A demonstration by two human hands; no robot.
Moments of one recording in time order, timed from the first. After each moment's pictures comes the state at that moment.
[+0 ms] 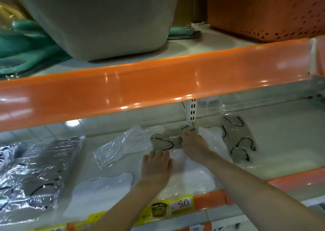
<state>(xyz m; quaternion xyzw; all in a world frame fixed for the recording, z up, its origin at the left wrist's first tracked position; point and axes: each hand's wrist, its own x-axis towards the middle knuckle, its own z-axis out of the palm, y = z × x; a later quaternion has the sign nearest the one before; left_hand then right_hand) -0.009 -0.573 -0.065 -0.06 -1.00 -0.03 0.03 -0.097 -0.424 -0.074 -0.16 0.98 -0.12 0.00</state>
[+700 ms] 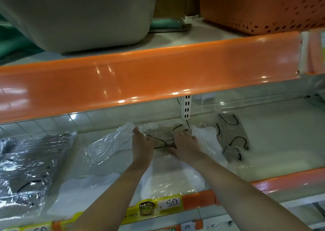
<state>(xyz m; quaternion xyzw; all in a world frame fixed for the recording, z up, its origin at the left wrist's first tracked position) -0.060 -0.572 -0.050 0.20 -0.85 -0.46 0.13 -0.091 -0.425 -0.073 -0.15 0.98 -0.12 0.02</state>
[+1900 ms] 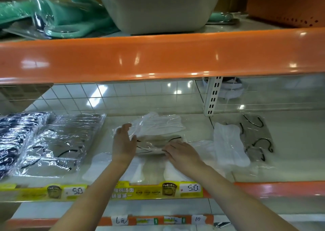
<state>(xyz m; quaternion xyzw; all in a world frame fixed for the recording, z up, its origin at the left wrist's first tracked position) 0.008 -0.690 -0.052 0.19 -0.89 -0.35 0.20 -0.025 -0.487 -0.092 -0.39 0.89 -0.18 -0.18</state>
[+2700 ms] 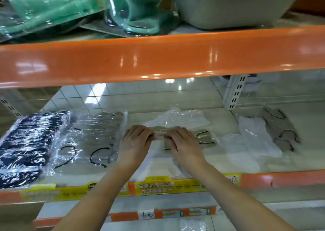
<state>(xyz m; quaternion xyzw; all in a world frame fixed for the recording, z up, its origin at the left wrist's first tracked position) 0.044 -0.784 -0.049 -0.13 -0.91 -0.14 0.36 0.019 -0.601 -0.060 -0.30 0.87 -0.28 -0.27</state>
